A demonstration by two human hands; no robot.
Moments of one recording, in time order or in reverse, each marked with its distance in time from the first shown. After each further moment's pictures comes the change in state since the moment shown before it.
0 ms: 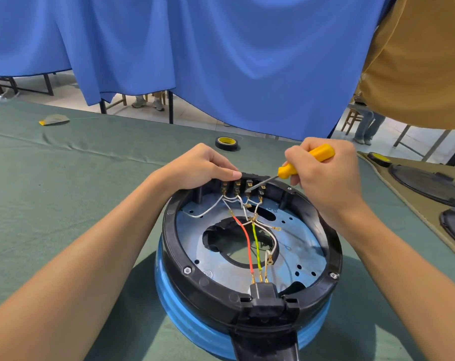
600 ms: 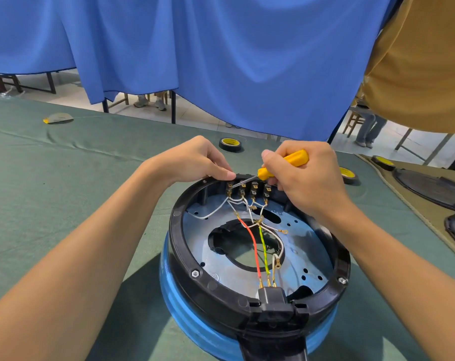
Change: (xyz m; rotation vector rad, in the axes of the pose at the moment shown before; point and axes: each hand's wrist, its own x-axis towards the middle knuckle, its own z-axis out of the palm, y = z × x) left_hand -0.006 0.007 -0.018 0.084 -0.025 -0.057; right_hand 0.001 -0.012 0.018 -0.059 -0.177 -0.047
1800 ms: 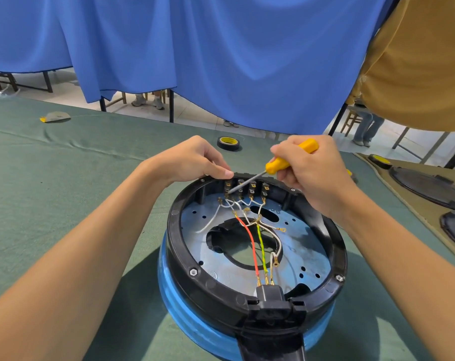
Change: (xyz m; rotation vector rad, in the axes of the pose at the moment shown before) left_hand -0.001 -0.004 0.001 -0.024 0.004 0.002; right_hand 0.012 0.007 -0.009 0.344 -0.085 0.277
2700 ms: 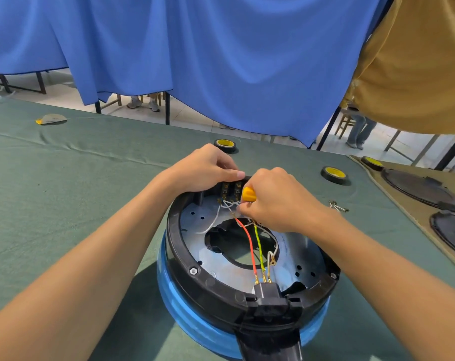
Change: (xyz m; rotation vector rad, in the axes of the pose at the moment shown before) left_hand 0.005 0.008 0.022 0.099 0.035 0.136; right_hand -0.017 0.004 0.031 -1.020 -0.375 -0.087
